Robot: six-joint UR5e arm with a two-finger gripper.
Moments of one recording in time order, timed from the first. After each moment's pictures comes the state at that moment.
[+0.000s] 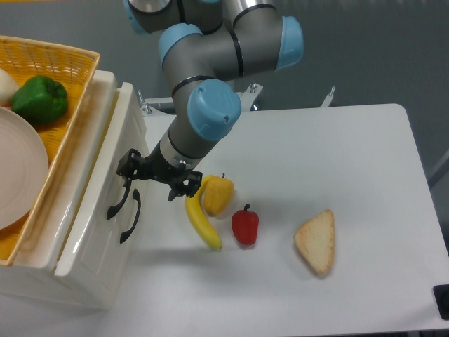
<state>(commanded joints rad) 2.31 -1.86 -1.53 -1.44 1.09 0.42</state>
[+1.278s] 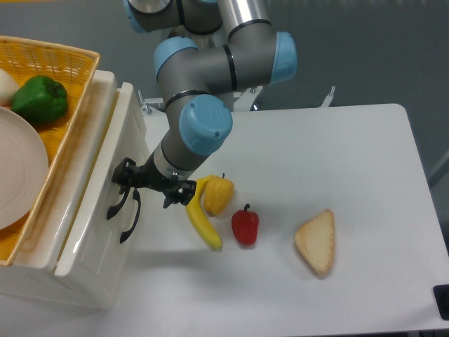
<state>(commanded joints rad) 2.29 -1.90 -1.52 -1.43 1.10 0.42</state>
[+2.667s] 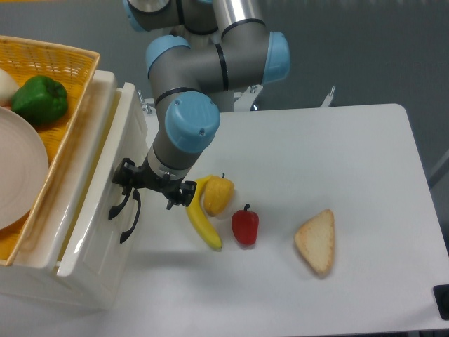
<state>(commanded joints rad) 2.26 -1.90 -1.49 -1.41 1.18 0.44</state>
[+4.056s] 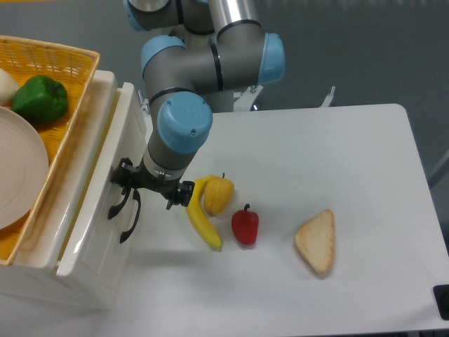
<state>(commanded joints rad) 2.25 -1.90 -1.49 -1.40 1.23 0.44</state>
